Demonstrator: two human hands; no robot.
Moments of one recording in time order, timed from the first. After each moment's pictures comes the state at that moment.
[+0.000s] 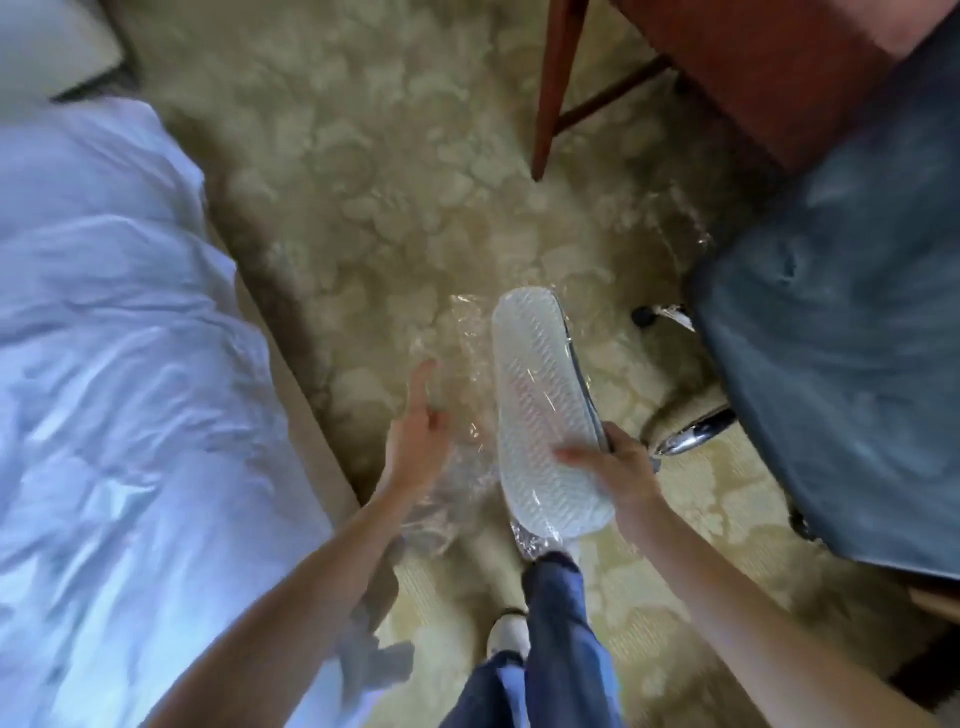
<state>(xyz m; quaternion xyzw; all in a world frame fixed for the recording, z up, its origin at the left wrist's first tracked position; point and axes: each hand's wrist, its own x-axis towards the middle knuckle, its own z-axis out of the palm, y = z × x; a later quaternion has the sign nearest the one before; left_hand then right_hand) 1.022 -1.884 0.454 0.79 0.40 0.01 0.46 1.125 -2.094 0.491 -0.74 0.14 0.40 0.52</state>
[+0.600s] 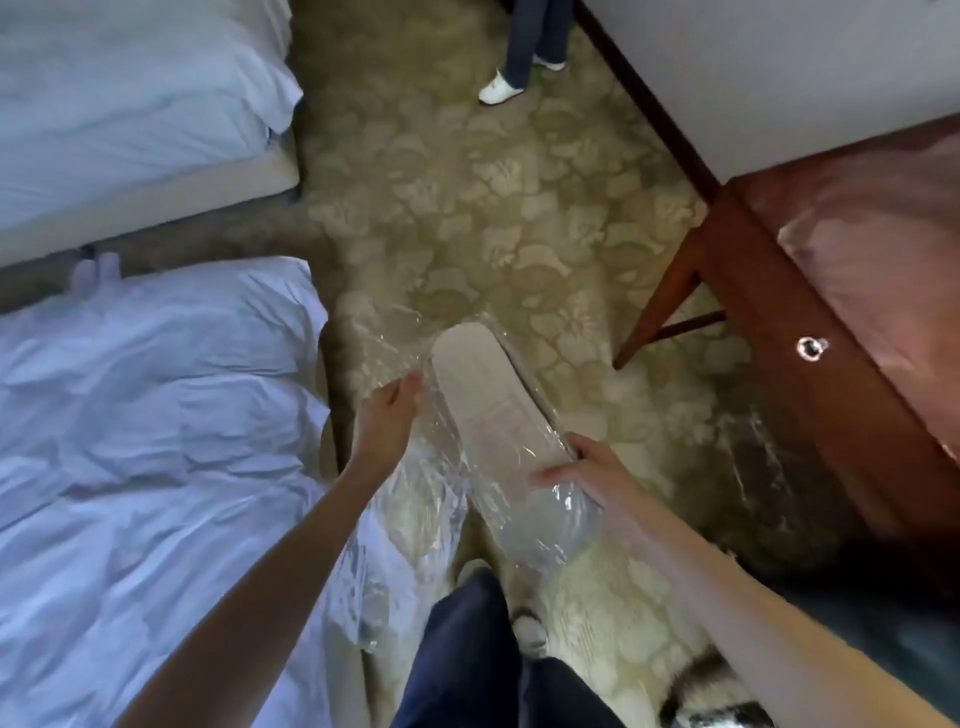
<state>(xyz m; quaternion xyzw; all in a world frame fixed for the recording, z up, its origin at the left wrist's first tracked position) 1.230 -1.600 0.612 0.69 0.52 0.16 0.47 1.387 -1.802 0.604 -0.67 -0.08 0.57 0.47</state>
